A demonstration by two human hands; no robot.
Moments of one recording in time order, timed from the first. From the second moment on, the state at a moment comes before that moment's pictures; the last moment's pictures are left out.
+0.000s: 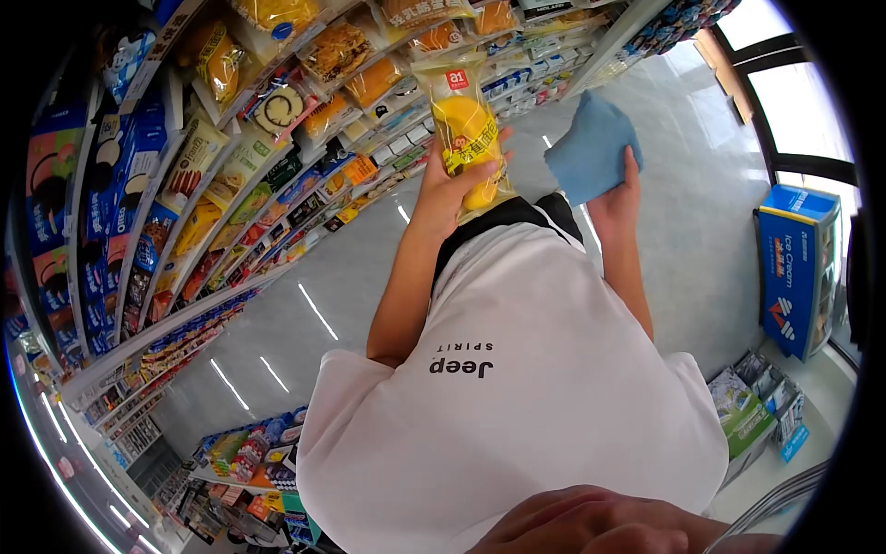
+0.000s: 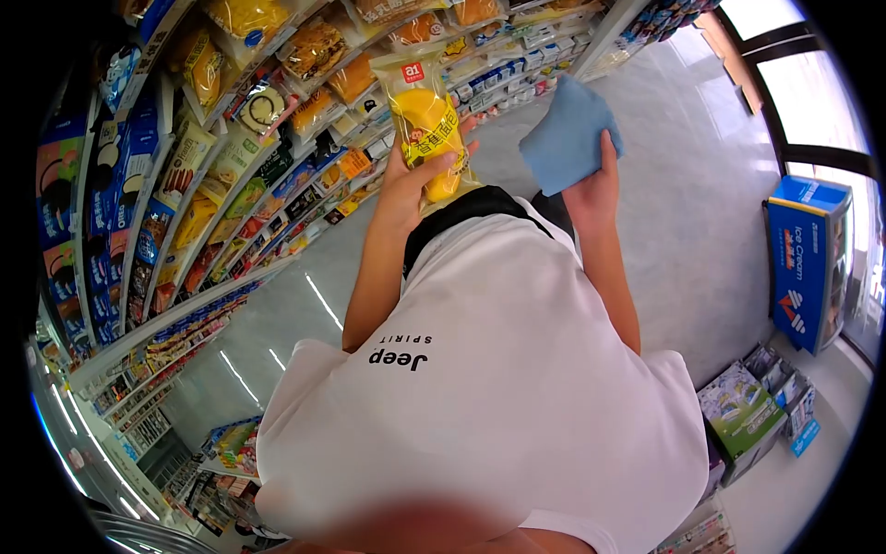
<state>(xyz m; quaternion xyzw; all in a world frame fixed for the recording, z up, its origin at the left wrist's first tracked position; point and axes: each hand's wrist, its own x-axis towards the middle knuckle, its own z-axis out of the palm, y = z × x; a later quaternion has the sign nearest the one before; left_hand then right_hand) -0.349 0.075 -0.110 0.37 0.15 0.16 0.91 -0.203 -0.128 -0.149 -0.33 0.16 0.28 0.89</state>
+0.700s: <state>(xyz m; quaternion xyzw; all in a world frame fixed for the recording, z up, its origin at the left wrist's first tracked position) -0.344 0.042 -0.106 0.48 0.14 0.05 0.87 -0.221 -0.075 -0.083 -0.71 -0.57 -0.05 0.42</state>
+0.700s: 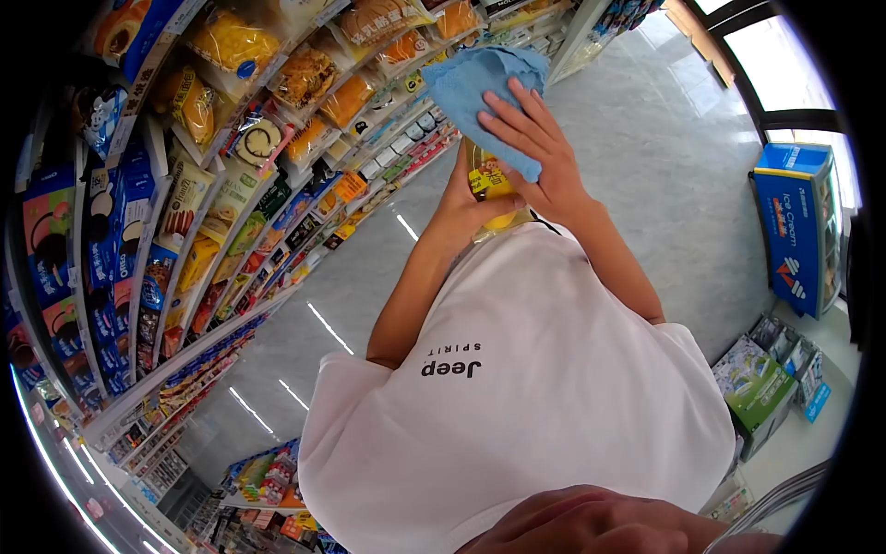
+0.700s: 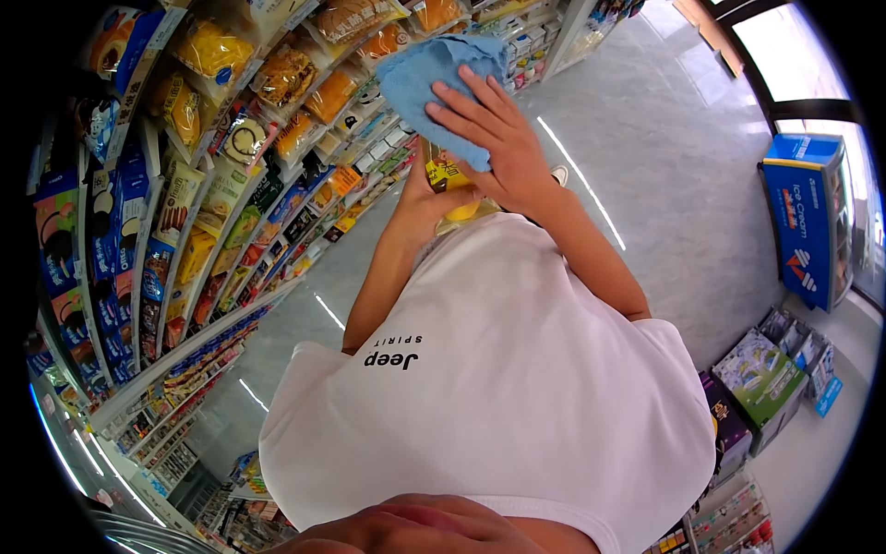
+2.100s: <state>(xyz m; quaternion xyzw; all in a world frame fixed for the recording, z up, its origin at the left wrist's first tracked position) -0.333 0.039 -0.107 0.33 0.27 0.09 0.90 -0.235 -0.108 -0.072 -0.69 -0.61 0.09 0.38</state>
